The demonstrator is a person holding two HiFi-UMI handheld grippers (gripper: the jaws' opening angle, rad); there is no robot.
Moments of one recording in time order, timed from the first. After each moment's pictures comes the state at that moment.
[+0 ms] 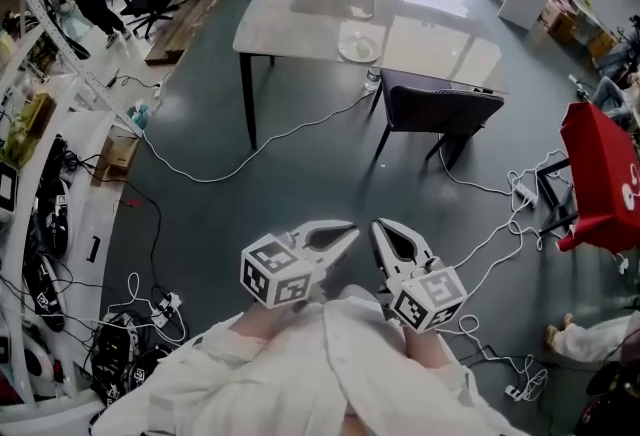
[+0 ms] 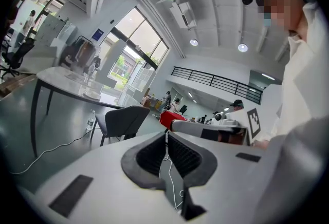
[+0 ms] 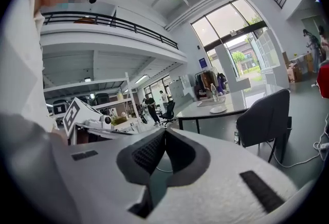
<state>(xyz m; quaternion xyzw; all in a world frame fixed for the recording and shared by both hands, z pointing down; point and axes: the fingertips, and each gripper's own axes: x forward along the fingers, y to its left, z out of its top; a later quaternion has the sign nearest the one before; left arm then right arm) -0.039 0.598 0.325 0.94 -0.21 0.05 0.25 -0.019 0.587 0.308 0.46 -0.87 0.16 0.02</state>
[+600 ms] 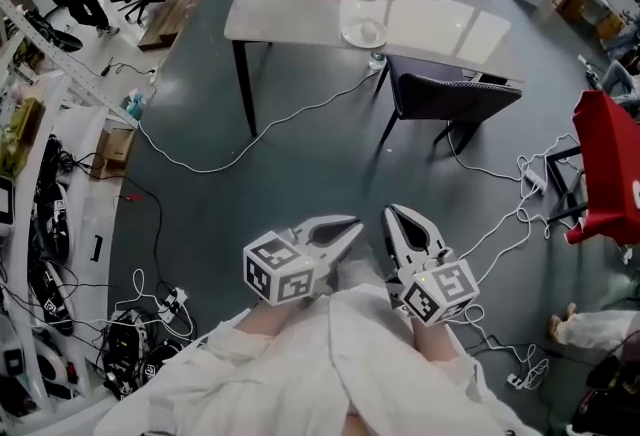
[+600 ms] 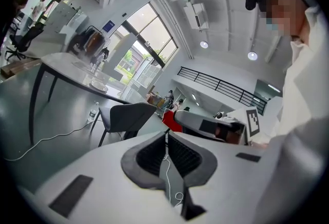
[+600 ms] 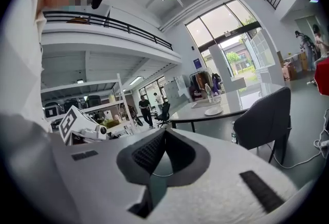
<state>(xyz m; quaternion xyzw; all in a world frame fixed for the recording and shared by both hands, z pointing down) -0.037 0.529 0.357 0.93 -0.22 0.04 0.31 -0.004 0.507 0.322 0.48 -0.86 0.18 0.01</state>
